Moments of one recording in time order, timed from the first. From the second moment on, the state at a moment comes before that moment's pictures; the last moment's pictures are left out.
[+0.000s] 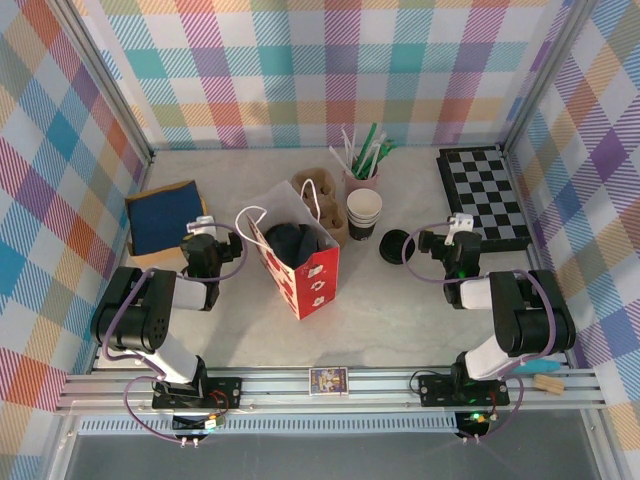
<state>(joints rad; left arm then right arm) -0.09 1.59 0.40 0.82 -0.26 -0.11 0.04 1.54 0.37 0.79 0.12 0.08</state>
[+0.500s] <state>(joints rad) -0.09 1.59 0.40 0.81 -0.28 -0.11 0.04 1.54 0.37 0.77 0.12 0.08</state>
